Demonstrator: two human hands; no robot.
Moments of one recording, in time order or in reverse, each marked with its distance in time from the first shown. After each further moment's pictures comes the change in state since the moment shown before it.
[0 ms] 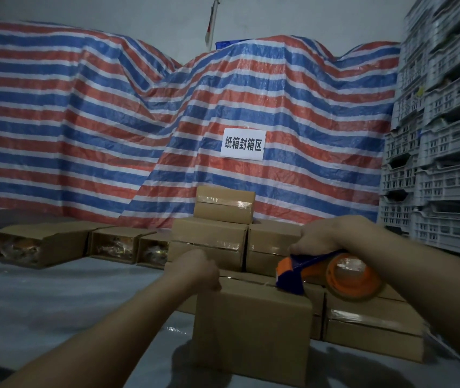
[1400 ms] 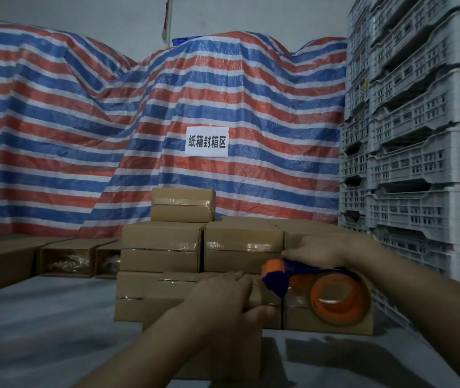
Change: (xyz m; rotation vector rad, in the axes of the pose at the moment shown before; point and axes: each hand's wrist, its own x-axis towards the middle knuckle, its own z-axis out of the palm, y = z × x) left_hand -0.040 0.068 0.071 0.568 -0.154 0.658; right_hand -0.028 0.077 0.057 0.247 0.160 -0.132
